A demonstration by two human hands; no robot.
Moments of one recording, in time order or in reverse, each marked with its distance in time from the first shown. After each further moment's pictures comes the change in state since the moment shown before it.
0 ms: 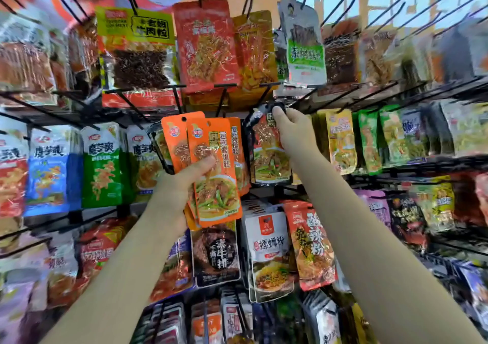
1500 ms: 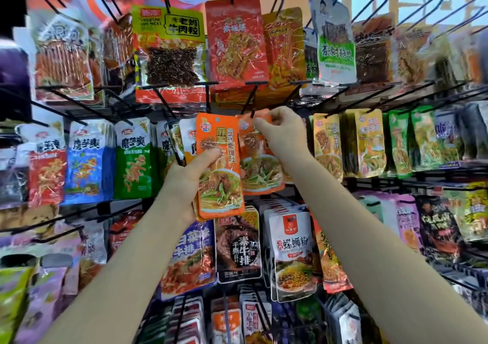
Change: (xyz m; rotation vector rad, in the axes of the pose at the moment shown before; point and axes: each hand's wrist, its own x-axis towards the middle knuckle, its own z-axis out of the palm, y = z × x) left_hand 0.012 0.020 -0.031 0.003 0.008 0.026; right_hand -0.011 -0.010 0.059 -0.149 -0.043 -0.084
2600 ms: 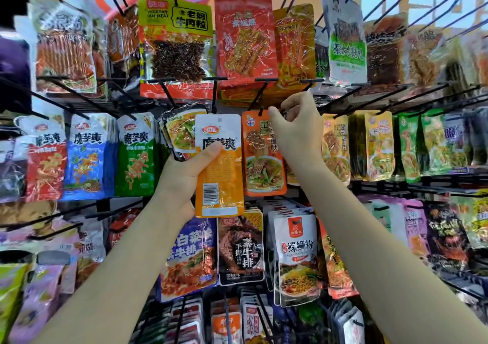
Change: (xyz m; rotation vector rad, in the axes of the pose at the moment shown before) left_hand 0.014 0.001 -0.015 0.014 -0.022 0.118; right_hand -0.009 -0.007 -0.001 -0.074 0.222 -0.222
